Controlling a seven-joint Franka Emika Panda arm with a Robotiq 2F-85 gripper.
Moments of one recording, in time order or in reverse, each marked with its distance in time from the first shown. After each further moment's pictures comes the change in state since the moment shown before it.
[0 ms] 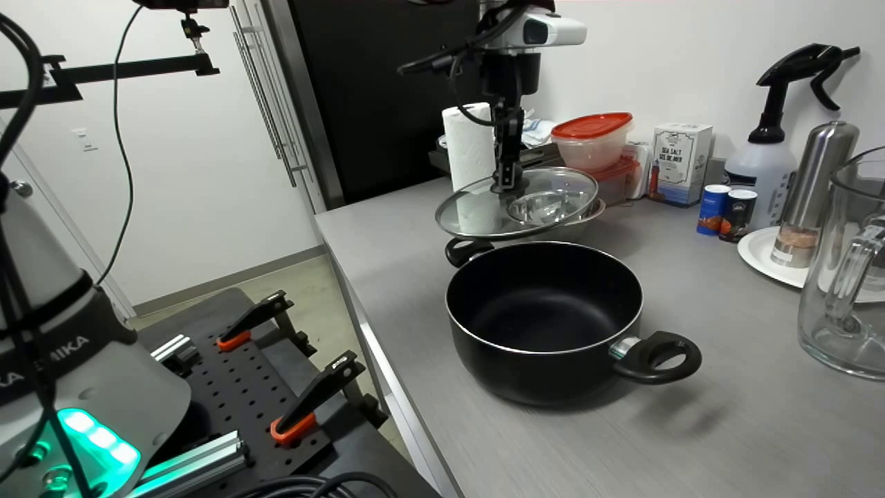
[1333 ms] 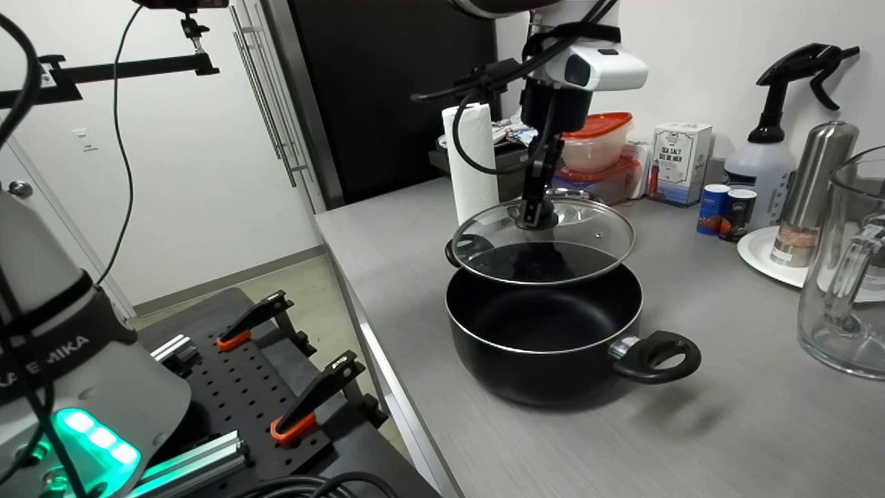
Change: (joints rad) arm -0.119 0.058 -0.055 -0.009 0.184 -0.002 -0.003
